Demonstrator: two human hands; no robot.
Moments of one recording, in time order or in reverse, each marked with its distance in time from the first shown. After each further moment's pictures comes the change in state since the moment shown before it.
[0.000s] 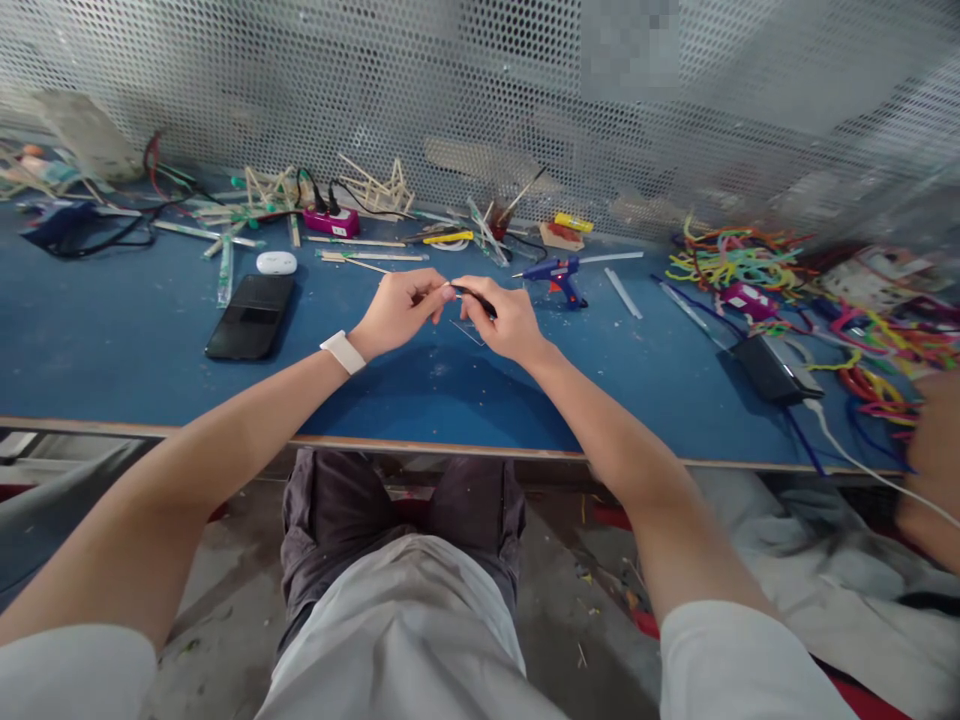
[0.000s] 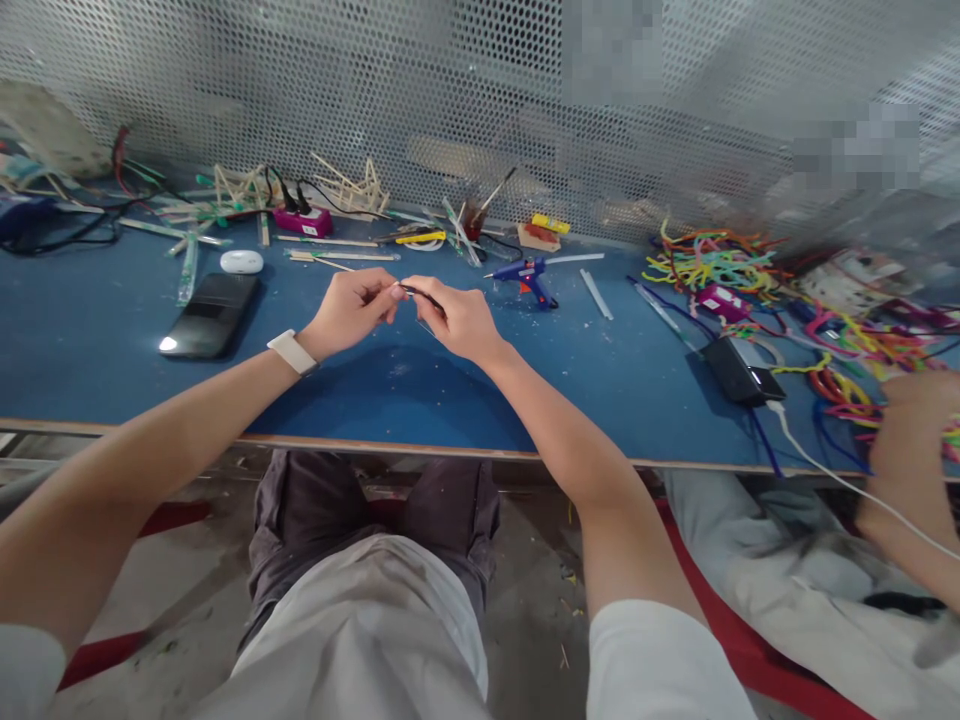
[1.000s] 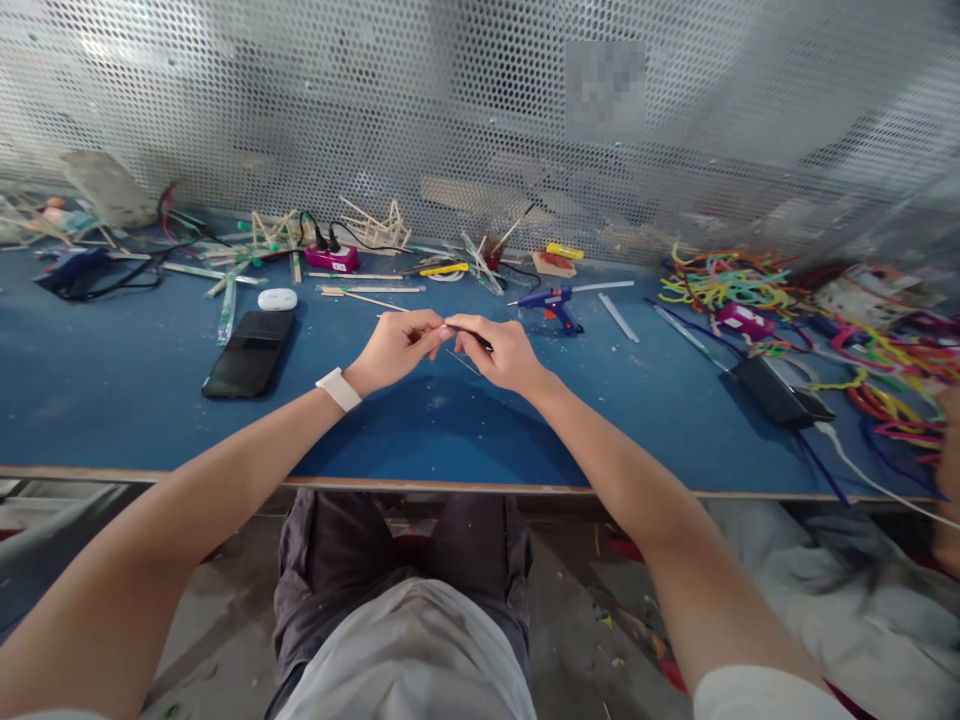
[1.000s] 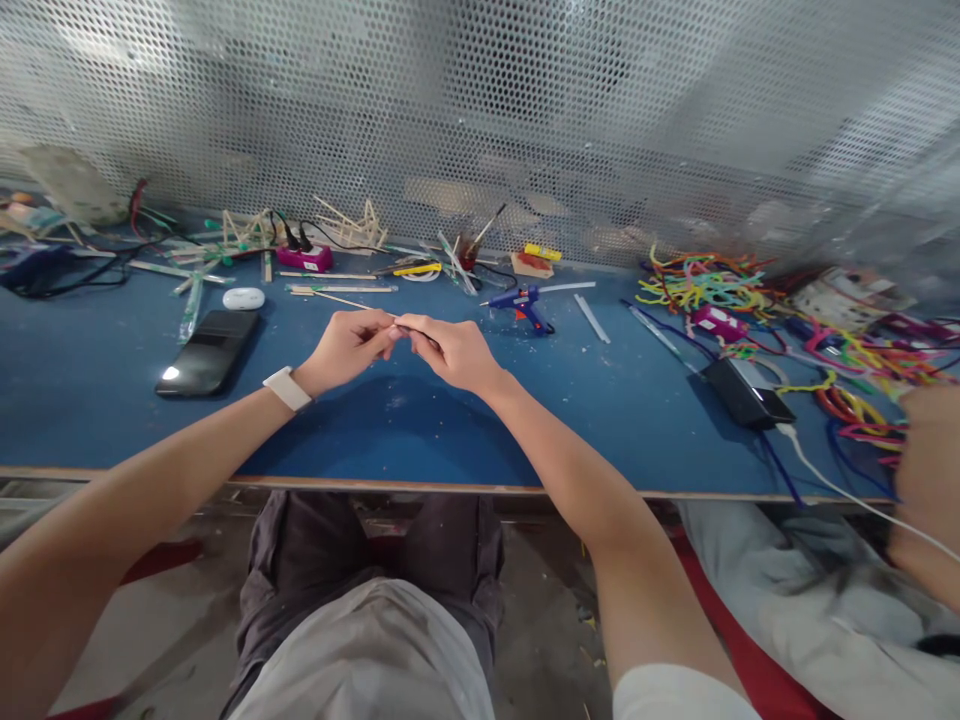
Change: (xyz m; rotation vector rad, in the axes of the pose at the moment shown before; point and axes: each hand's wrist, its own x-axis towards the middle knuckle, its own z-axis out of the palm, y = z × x) left_hand -0.002 0.005 -0.001 0.004 -0.046 -0.006; right_hand -0.001 -0.003 -0.005 0.050 -0.056 0.004
